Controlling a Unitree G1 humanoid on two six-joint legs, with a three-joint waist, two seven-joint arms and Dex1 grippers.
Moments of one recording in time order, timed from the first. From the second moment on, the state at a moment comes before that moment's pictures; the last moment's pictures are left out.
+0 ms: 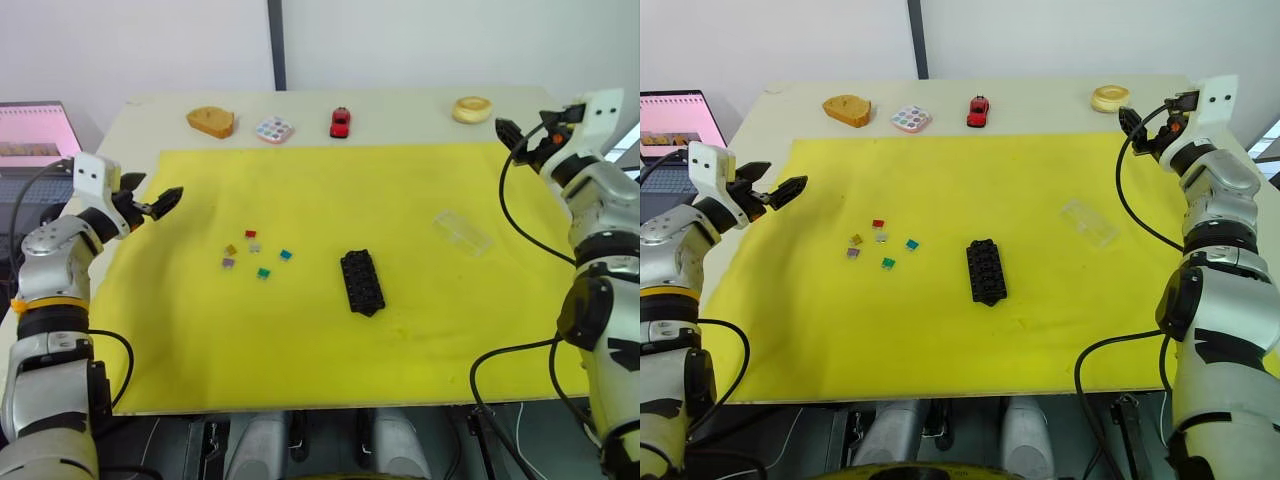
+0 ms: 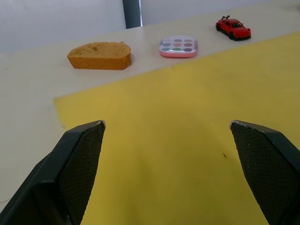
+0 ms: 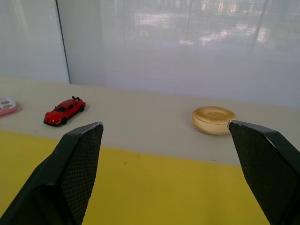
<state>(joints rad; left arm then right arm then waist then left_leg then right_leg) -0.68 0.71 0.26 0.69 -0.31 0.12 -0.81 -1.13 -0.72 -0.32 1.25 0.18 -0.16 0.69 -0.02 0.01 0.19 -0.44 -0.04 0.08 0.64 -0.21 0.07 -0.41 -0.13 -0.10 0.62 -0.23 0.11</state>
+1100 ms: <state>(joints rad) -0.72 0.77 0.31 0.73 -0.33 0.14 -0.81 -1.13 -0.76 -0.31 1.29 0.12 -0.08 0.55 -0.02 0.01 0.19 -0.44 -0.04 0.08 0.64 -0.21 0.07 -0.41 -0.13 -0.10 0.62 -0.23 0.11</state>
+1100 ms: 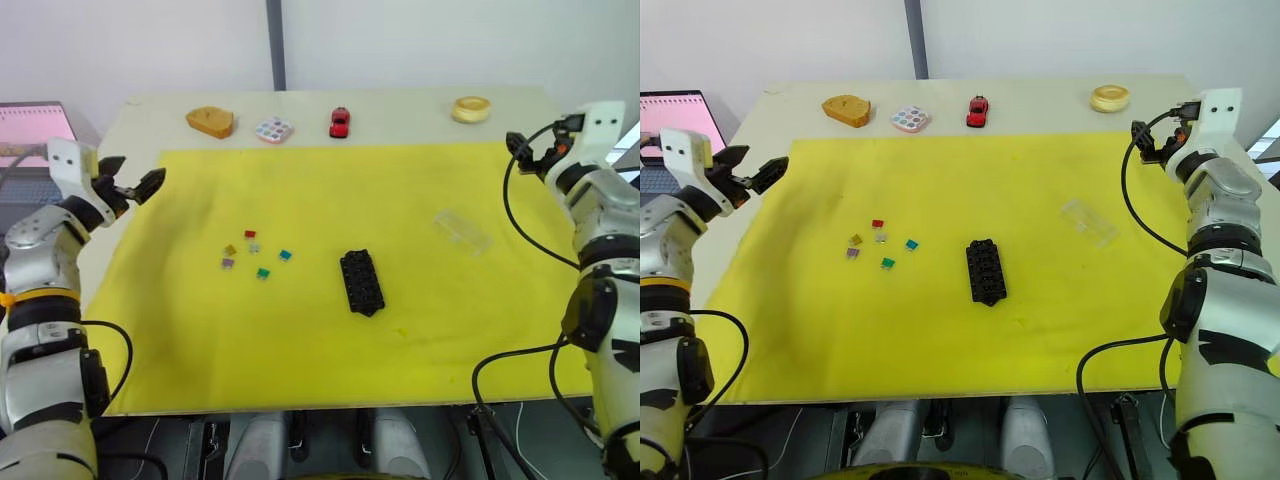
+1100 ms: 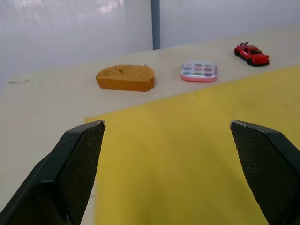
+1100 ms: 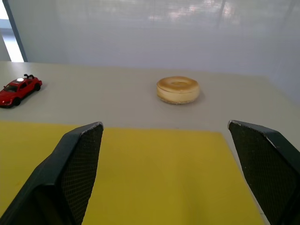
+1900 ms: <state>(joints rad) -0.23 0.89 0.27 -0.01 -0.69 0.78 -1.09 -0.72 -0.72 -0.02 -0.12 0.54 0.66 1.14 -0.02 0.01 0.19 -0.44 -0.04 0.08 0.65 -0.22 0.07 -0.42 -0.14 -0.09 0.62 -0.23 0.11</state>
